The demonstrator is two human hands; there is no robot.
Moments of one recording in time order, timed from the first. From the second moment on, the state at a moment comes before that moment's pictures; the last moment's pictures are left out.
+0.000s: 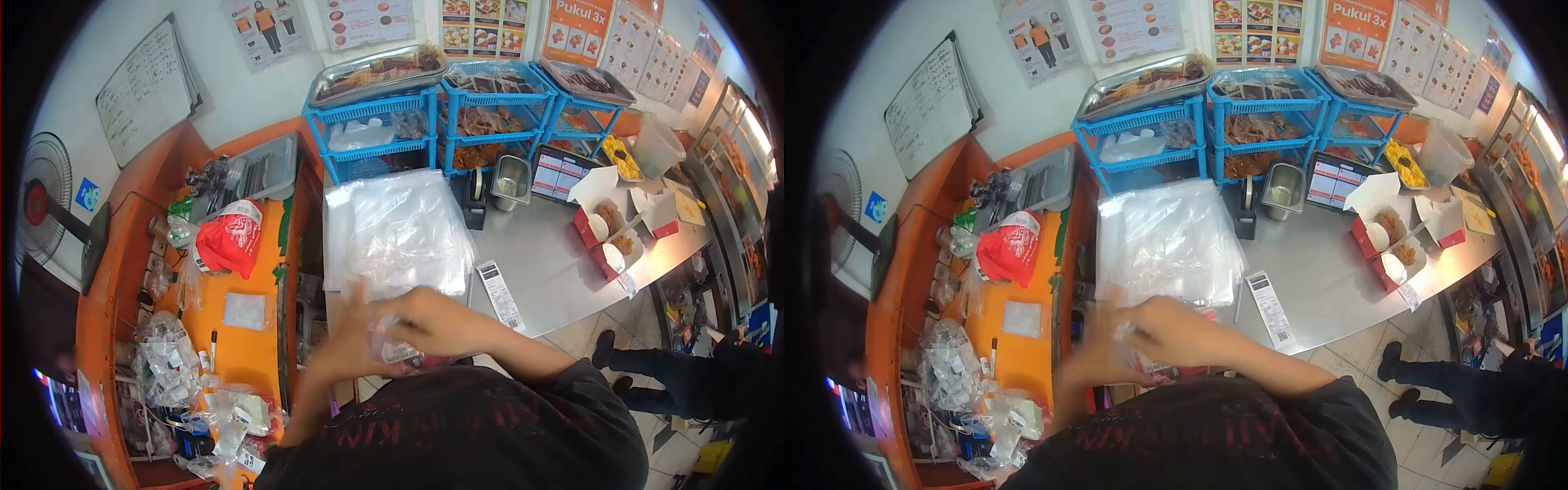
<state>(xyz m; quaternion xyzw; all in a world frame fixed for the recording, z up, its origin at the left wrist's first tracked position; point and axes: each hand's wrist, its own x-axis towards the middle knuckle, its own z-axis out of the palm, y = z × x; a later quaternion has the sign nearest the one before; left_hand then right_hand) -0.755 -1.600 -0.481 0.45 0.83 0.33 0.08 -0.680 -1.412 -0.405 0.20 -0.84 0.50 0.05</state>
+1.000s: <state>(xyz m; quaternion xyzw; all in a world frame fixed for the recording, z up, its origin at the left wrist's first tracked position) -0.776 -1.515 -0.556 0.63 0.76 0.15 0.00 -0.701 -1.438 -0.435 0.31 -0.86 0.40 0.02</state>
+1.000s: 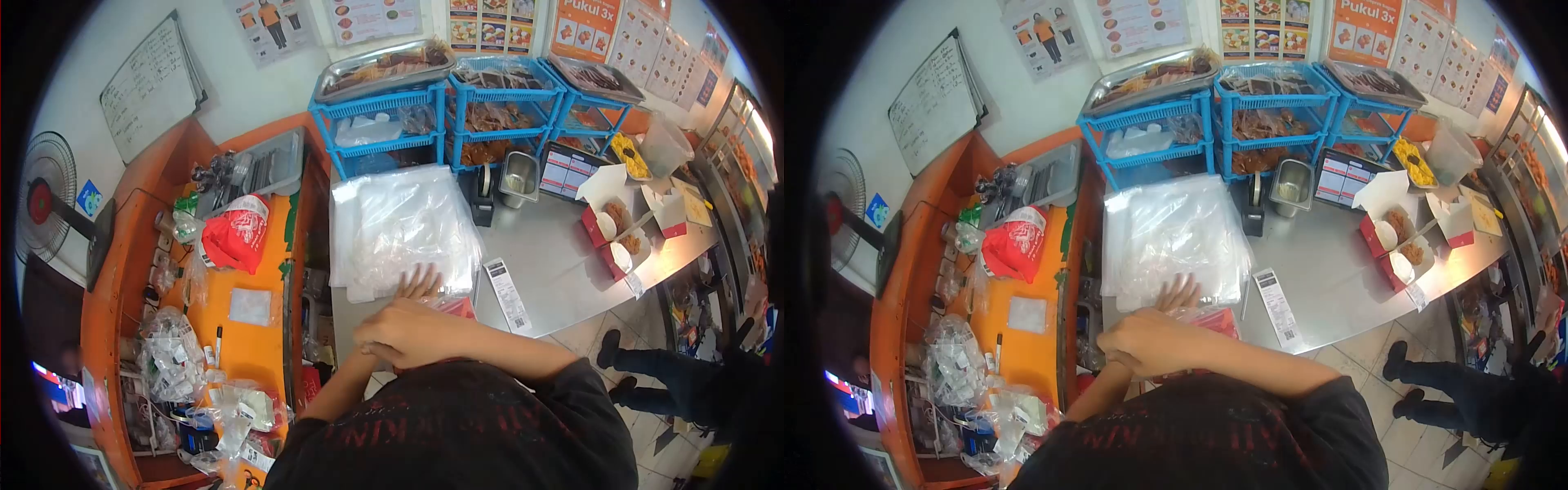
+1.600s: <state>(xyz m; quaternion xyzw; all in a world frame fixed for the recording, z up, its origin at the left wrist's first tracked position) -0.755 -1.515 -0.537 0.61 0.68 0.28 0.29 -0.749 -1.387 -0.470 0.17 -0.83 0.52 0.10</state>
